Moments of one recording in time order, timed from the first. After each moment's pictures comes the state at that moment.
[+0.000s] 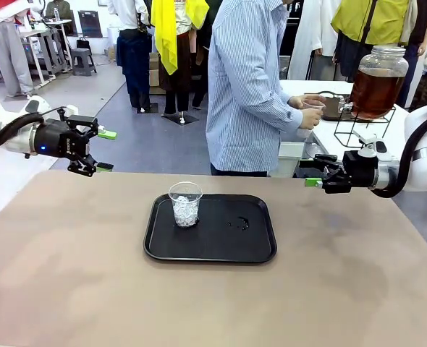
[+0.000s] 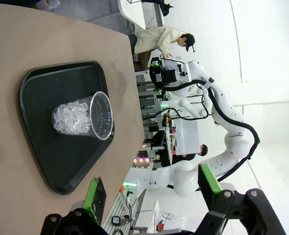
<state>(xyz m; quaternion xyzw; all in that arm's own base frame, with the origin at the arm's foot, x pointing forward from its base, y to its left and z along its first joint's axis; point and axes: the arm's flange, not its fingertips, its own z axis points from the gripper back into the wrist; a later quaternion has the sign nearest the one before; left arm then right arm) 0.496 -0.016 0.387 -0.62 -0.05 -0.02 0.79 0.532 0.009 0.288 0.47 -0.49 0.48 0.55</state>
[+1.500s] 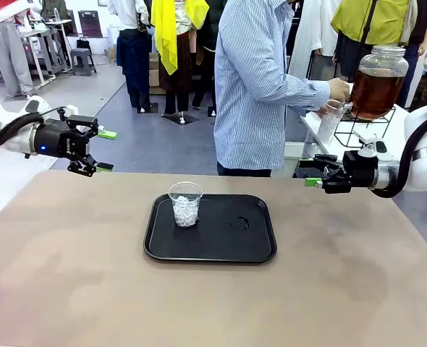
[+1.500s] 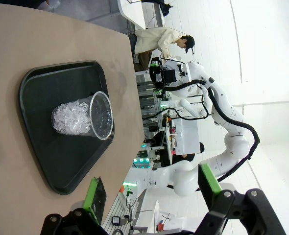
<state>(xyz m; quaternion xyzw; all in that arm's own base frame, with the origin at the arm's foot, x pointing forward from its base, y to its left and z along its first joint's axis) 0.496 -0.016 0.387 -0.62 -0.05 -0.02 0.79 0.532 0.009 0.288 0.47 -0.49 0.48 0.55</state>
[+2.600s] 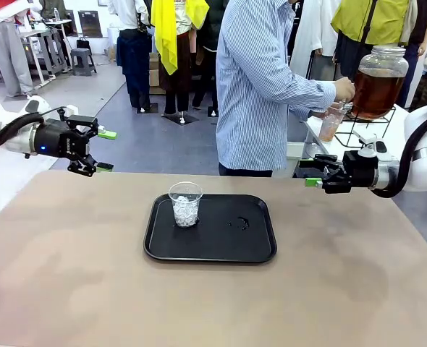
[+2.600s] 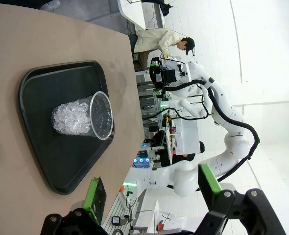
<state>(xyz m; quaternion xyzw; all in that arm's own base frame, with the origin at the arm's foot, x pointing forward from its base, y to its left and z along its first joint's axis) 0.496 -0.016 0.387 -0.62 -0.05 -0.02 0.79 0.532 0.009 0.288 0.47 -0.49 0.48 0.55</state>
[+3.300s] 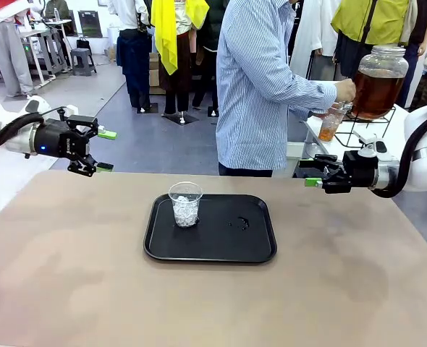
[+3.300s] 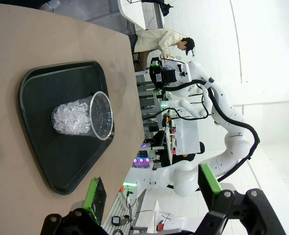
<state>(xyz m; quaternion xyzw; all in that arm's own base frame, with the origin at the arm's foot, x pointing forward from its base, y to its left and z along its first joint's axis) 0.496 -0.016 0.387 -0.62 -0.05 -0.02 0.79 0.532 0.009 0.288 0.47 -0.49 0.48 0.55</state>
